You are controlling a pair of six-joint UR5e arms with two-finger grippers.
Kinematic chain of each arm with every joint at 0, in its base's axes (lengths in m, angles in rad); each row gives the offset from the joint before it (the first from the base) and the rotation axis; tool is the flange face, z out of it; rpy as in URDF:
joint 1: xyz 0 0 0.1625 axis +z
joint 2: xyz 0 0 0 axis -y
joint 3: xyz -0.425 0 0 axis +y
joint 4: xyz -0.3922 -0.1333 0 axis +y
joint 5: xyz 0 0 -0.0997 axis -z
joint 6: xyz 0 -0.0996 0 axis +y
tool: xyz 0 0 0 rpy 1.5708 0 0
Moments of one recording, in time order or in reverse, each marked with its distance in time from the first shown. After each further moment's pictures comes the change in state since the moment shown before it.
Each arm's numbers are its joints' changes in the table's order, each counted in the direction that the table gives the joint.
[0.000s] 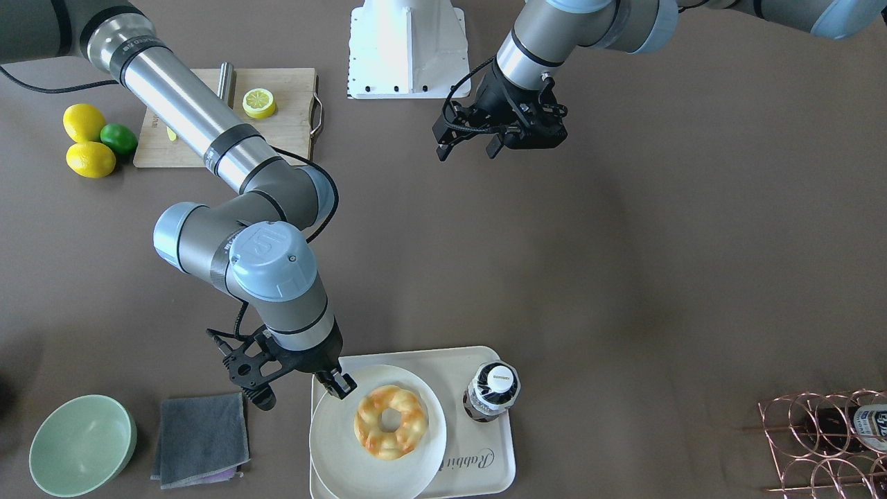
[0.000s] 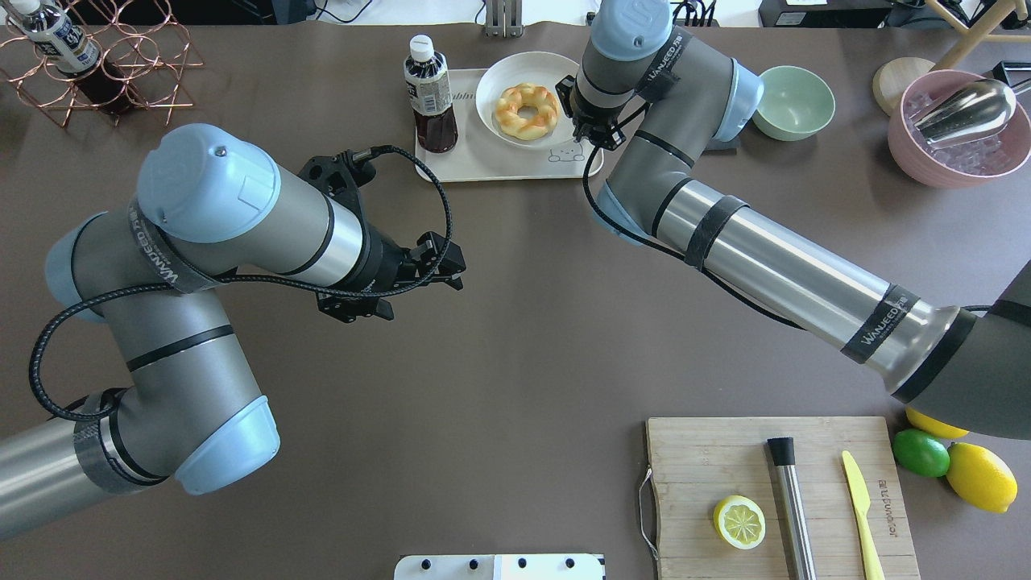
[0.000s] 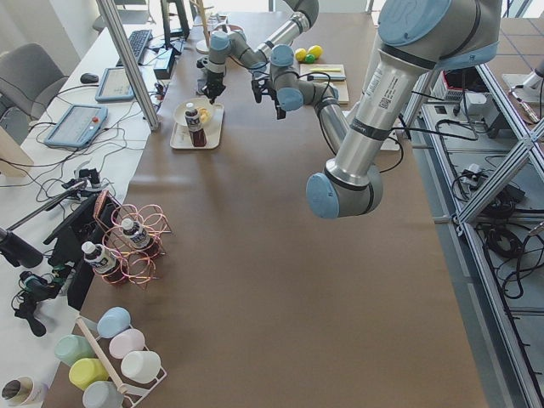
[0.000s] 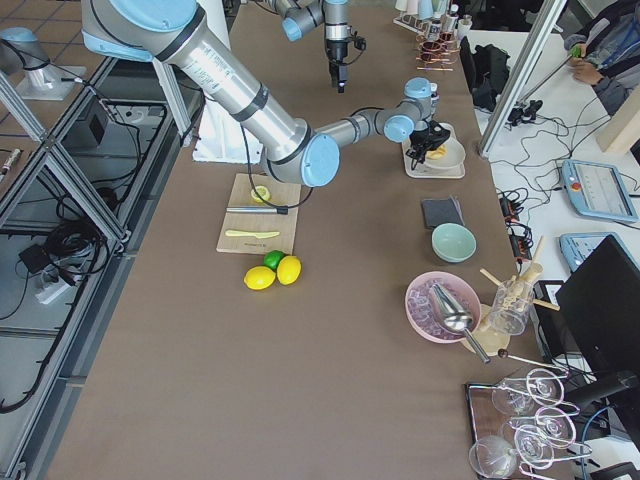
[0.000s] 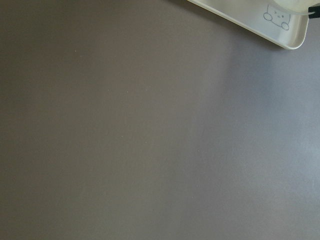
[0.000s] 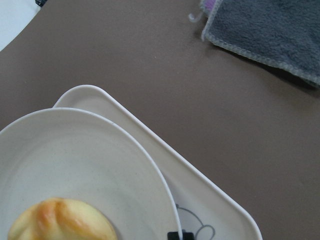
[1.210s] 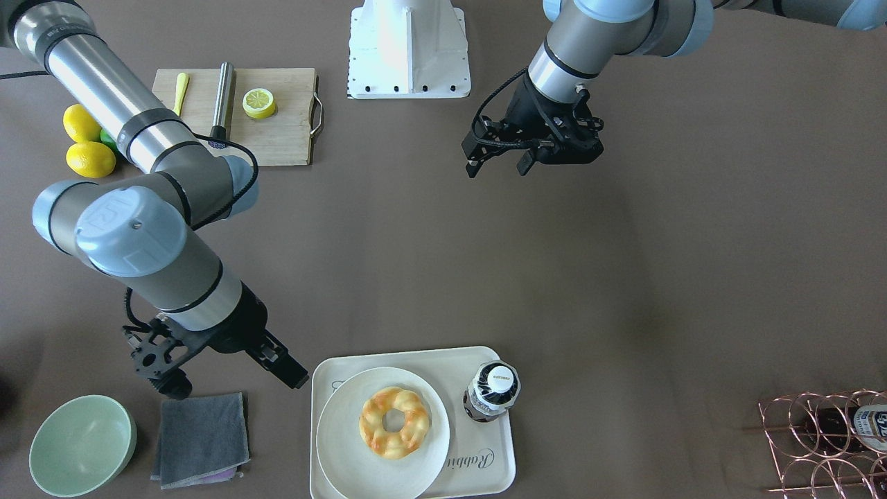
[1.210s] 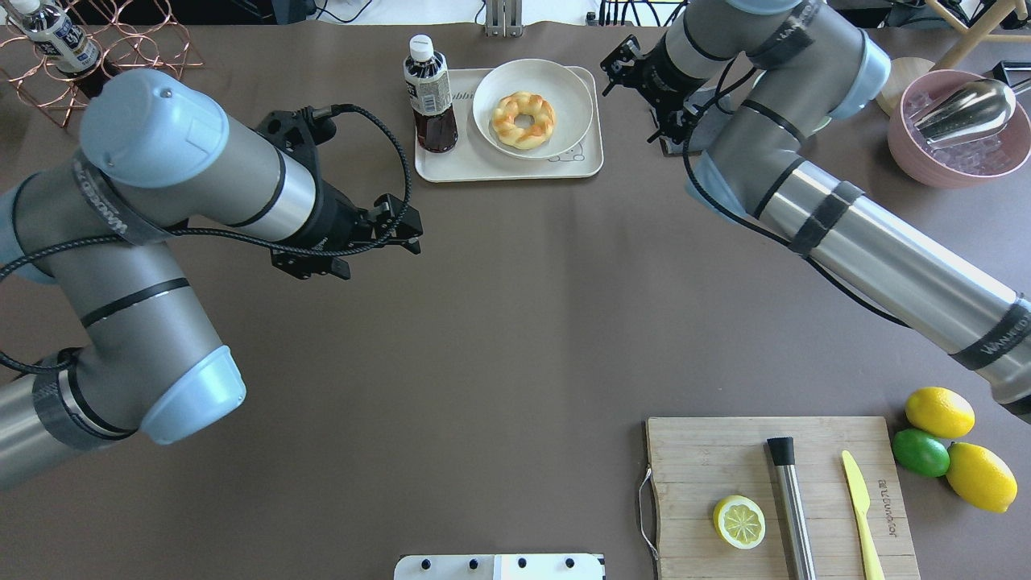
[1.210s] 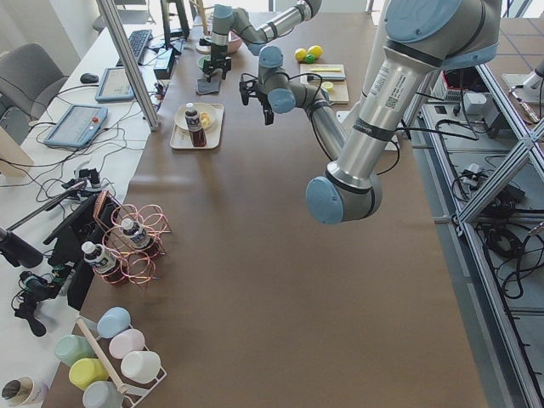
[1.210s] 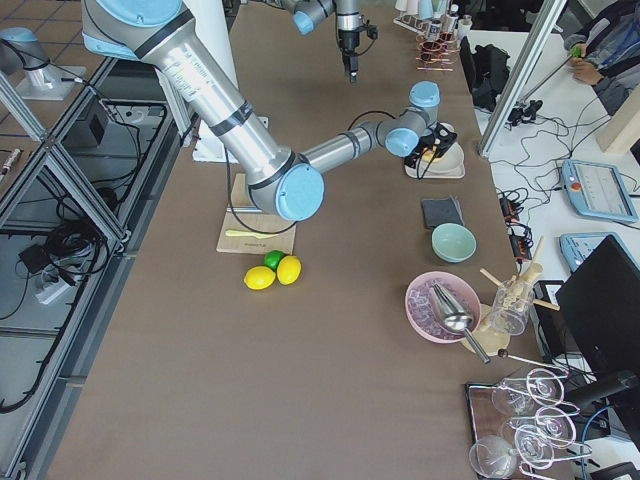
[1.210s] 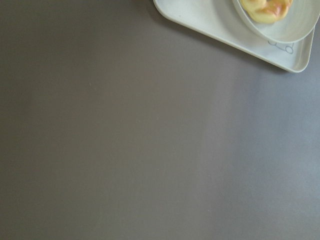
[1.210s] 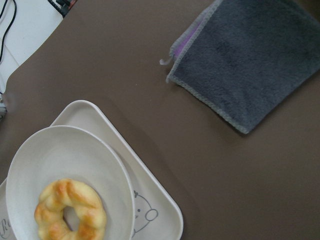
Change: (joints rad) left arm -0.101 0.033 0.007 -0.043 -0.042 -0.146; right arm 0.120 -0.215 -0.295 -0.030 0.230 0.124
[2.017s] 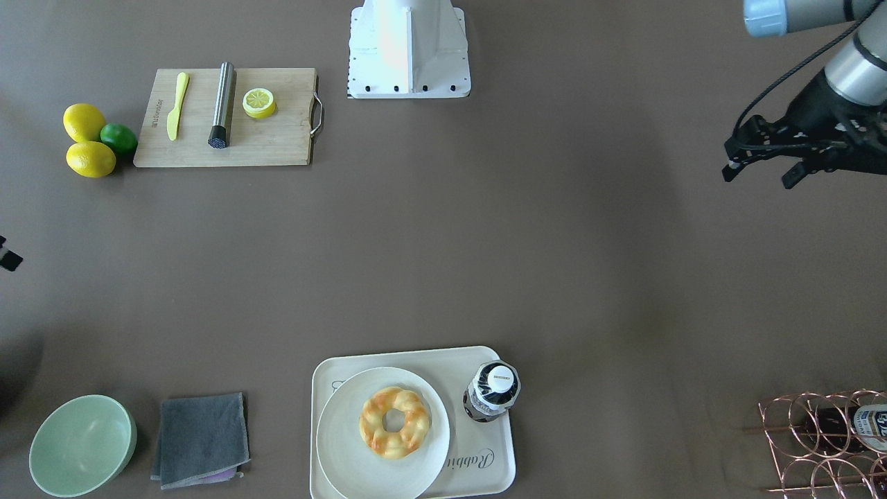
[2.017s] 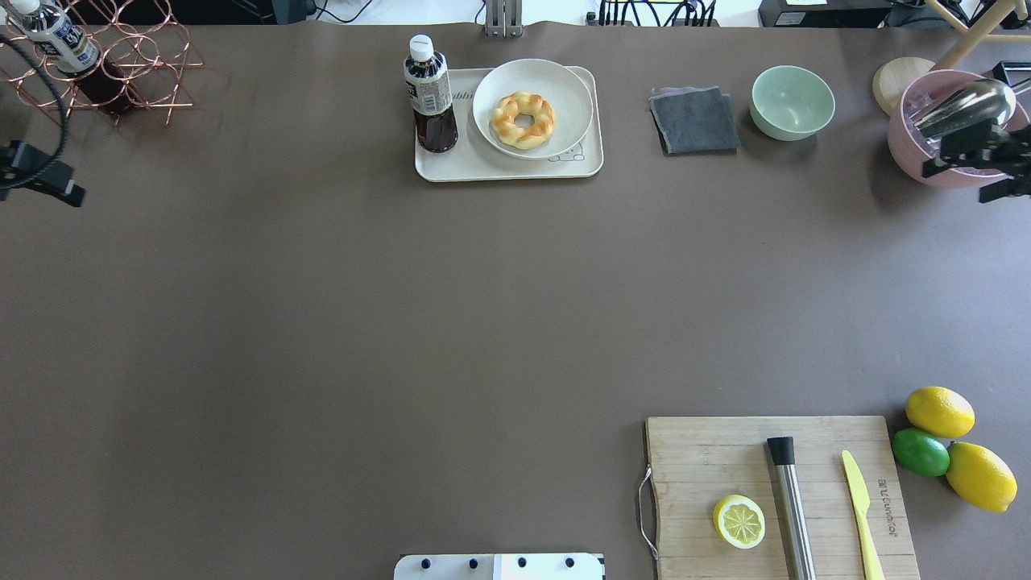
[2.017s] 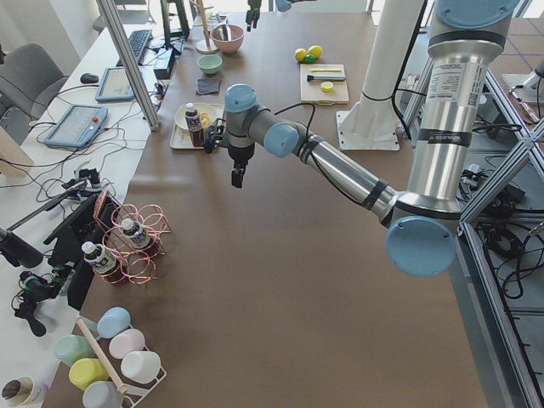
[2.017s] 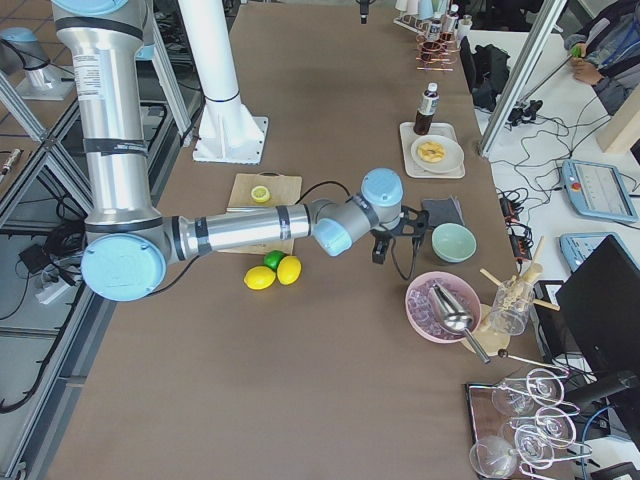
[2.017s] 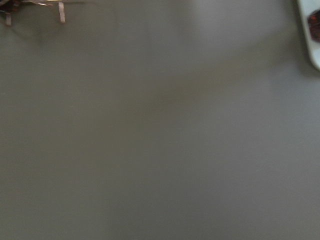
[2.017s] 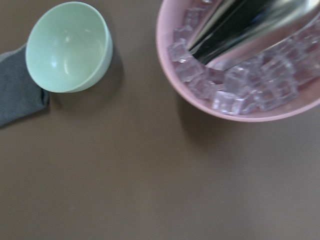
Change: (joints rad) left arm -0.494 0.406 0.100 -0.190 -0.239 -0.928; right arm 0.363 -0.706 -0.446 0.007 0.272 0.823
